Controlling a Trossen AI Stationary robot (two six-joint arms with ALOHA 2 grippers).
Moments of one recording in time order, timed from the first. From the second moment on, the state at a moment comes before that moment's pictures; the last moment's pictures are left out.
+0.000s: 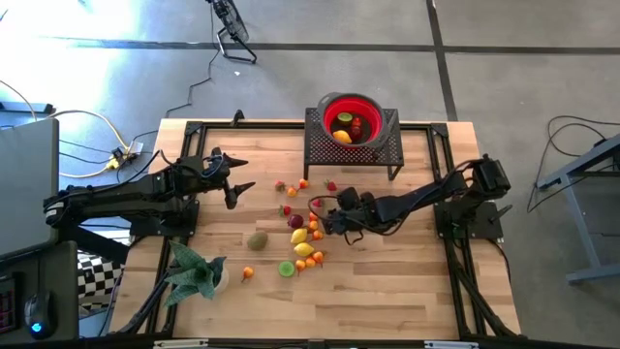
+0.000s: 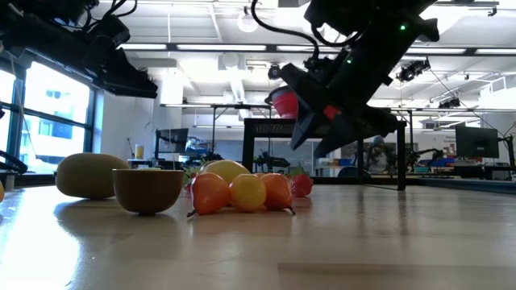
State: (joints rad) left arm 0.28 0.49 0.33 -0.11 -0.15 0.05; right arm 0.18 1.73 0.98 -0.27 0.54 1.13
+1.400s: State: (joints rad) left arm 0.28 0.49 0.33 -0.11 -0.15 0.05; right arm 0.16 1.85 0.98 -0.18 0.55 1.12
